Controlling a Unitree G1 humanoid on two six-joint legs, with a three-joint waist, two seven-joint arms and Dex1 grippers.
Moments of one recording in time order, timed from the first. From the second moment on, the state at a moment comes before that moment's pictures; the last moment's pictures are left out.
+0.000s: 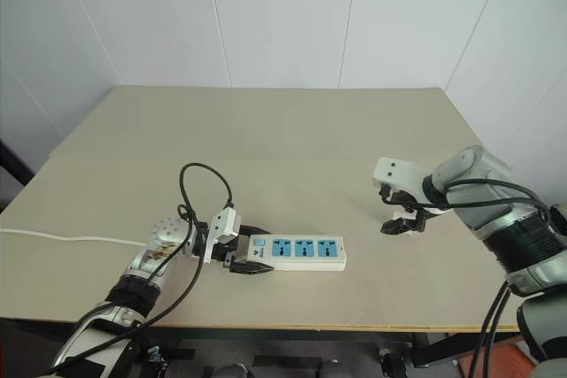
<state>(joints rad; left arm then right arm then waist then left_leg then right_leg) -0.58 0.38 -0.20 0.54 -0.12 -0.13 -1.40 -0.89 -1.00 0.52 0.19 -0.05 0.65 1.24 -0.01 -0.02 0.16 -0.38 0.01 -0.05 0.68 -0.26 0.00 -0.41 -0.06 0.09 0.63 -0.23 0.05</state>
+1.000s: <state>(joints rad) -0.60 0.39 -0.20 0.55 -0.13 -0.14 -1.42 -1.09 -0.76 0.57 0.74 -0.32 0.47 1.35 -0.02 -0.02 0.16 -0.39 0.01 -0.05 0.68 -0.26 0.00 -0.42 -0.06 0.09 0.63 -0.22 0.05</state>
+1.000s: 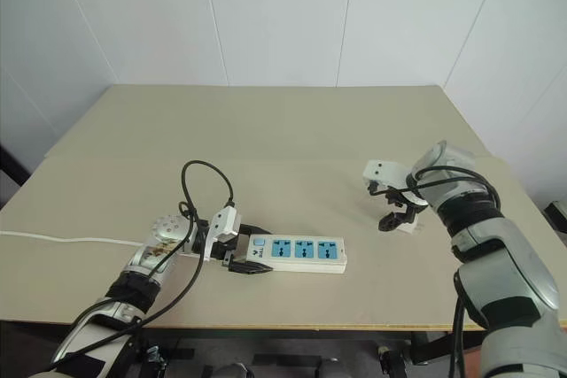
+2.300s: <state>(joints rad) -0.59 0.40 -0.20 0.54 -0.13 -0.13 -1.41 -1.04 -0.74 0.54 0.71 -0.42 0.43 1.42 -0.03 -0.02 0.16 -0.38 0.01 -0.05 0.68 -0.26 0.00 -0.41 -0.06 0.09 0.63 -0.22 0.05</state>
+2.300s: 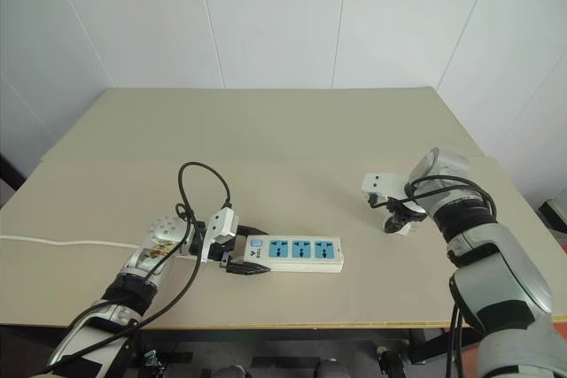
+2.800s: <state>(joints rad) -0.63 0.41 -0.21 0.58 -0.13 -0.15 -1.44 -1.04 -0.76 0.23 0.37 -0.13 0.56 1.43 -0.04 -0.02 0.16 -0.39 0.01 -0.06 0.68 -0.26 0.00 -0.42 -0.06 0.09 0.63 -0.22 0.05</state>
